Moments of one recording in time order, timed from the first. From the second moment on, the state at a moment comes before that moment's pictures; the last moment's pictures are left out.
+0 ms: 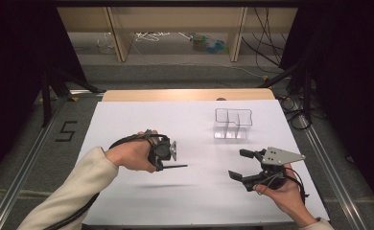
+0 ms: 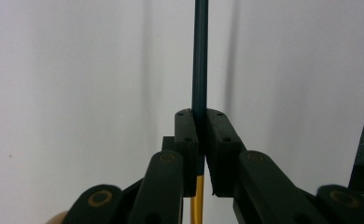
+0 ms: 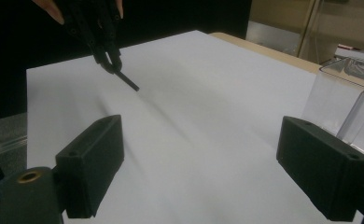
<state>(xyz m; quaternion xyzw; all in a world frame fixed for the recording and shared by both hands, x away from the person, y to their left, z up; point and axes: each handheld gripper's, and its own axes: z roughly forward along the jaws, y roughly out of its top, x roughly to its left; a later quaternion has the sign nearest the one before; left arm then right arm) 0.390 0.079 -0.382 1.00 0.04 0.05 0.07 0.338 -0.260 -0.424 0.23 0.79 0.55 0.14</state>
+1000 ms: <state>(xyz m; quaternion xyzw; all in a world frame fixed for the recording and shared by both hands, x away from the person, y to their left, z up) 0.373 0.049 -0.378 1.00 -0.01 0.05 0.08 0.338 -0.250 -0.427 0.22 0.79 0.56 0.13</state>
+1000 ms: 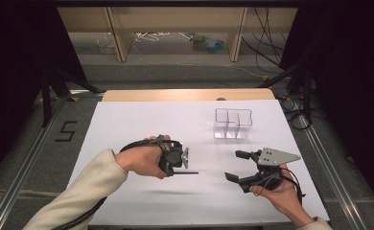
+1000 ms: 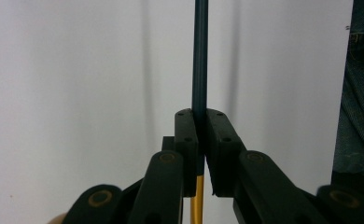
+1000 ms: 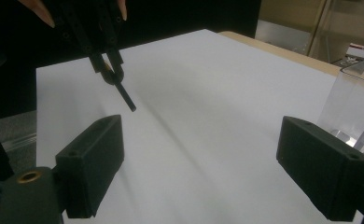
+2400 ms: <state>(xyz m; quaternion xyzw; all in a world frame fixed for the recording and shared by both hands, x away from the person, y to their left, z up) 0.361 0.014 -0.367 0.99 -0.05 0.05 0.09 0.336 -0.224 -0.431 0.20 0.80 0.55 0.10</state>
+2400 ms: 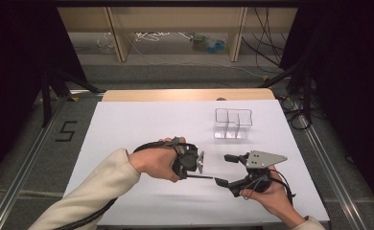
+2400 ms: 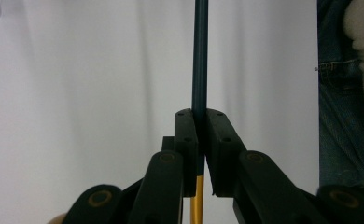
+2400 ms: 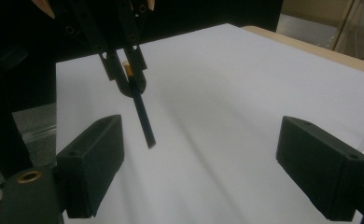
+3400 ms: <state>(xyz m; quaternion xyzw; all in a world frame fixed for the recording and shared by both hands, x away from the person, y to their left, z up) 0.357 0.002 -0.362 0.99 -0.07 0.05 0.10 0.334 -0.209 -0.435 0.19 0.81 0.54 0.09</state>
